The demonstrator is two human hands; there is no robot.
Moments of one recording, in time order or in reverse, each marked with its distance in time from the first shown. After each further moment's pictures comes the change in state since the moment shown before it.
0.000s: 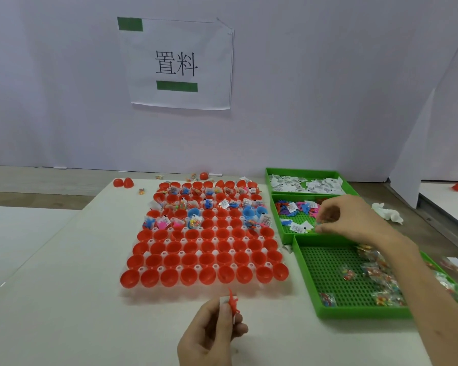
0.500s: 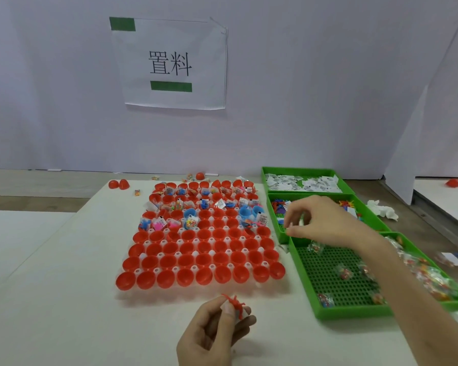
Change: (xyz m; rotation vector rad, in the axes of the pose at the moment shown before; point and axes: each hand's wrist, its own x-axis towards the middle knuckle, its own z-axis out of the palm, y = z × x) left_hand 0.000 0.010 -0.002 -0.042 -0.135 -0.152; right_hand -0.009 -0.054 0.009 0.012 -0.141 -0.152
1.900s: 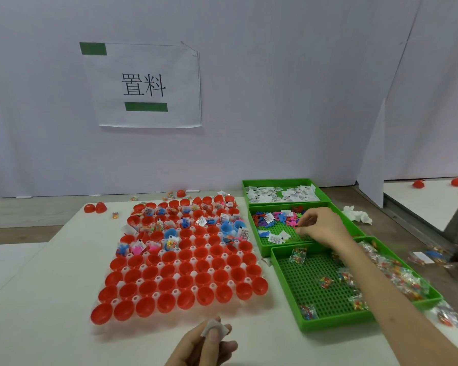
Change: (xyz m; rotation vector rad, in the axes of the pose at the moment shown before) left_hand 0.006 0.002 -0.002 0.225 -0.112 0.048; right_hand 0.020 0.089 0.014 0.194 0.319 0.463
